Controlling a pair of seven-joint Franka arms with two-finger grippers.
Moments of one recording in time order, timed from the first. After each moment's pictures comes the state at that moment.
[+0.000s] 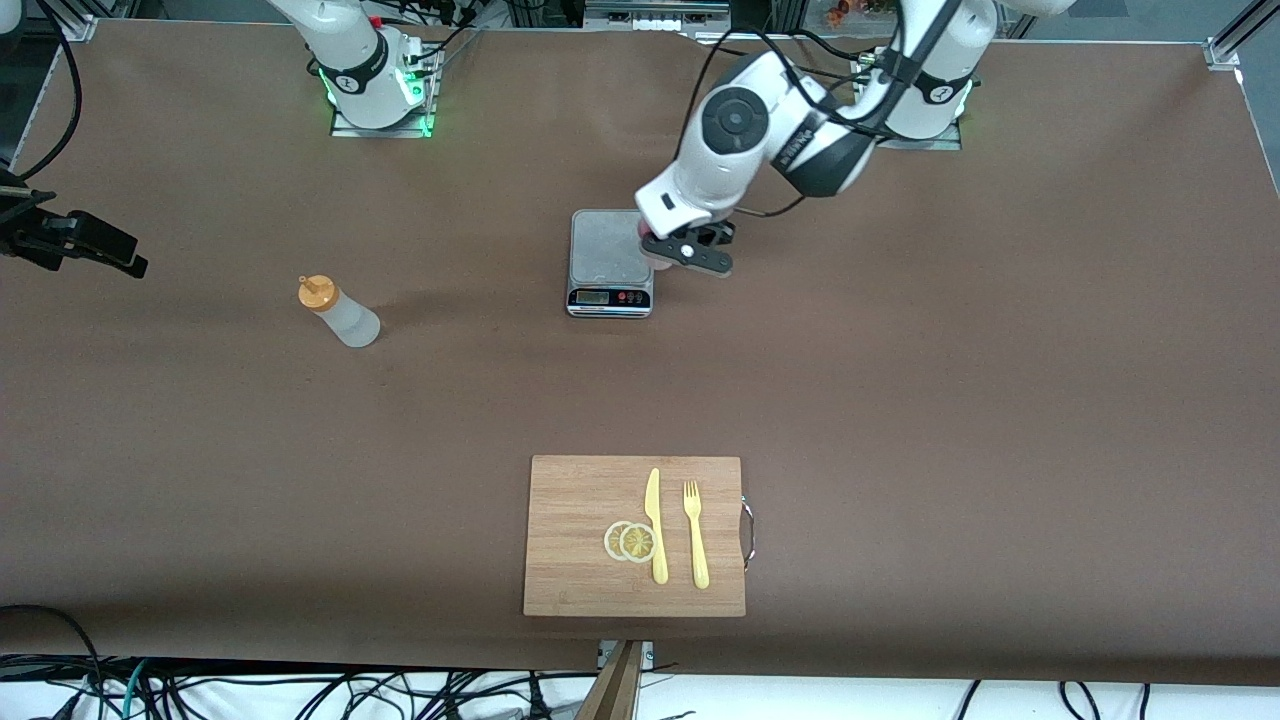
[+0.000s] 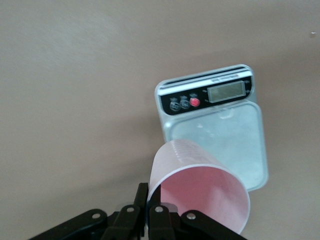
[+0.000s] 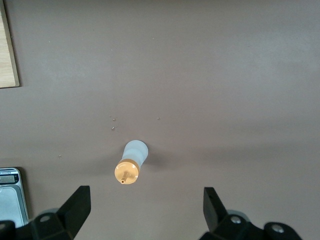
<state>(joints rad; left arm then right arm) -0.66 0.32 -0.20 -1.95 -0.18 2.24 -0.53 -0.03 0.06 -0.05 -1.58 0.01 1.62 0.01</state>
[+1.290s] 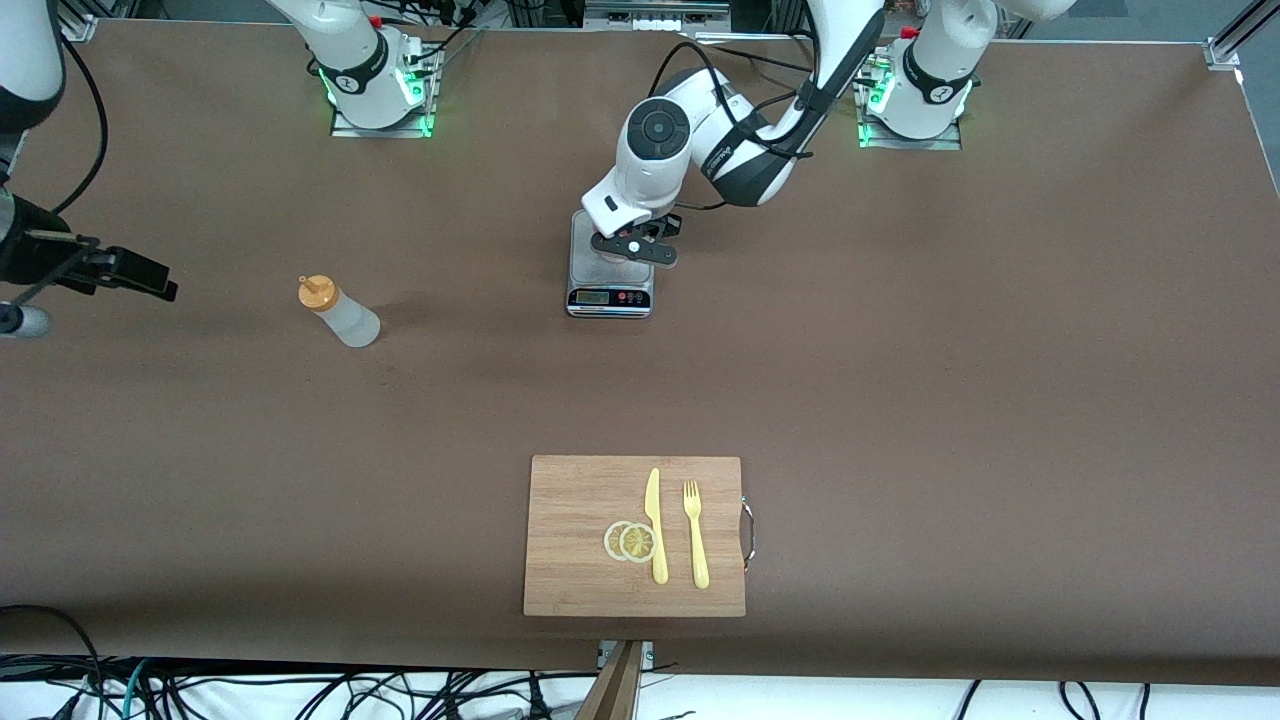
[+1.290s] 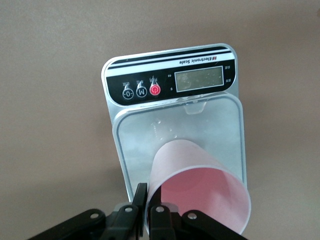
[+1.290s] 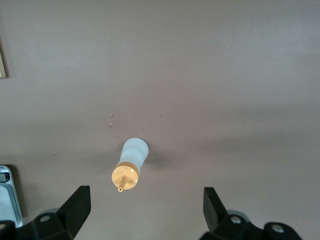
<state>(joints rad) -0.75 0.48 -0.19 -1.85 -0.18 2.29 -0.65 -0.03 0.15 -0.04 -1.59 0.01 1.64 -0.03</state>
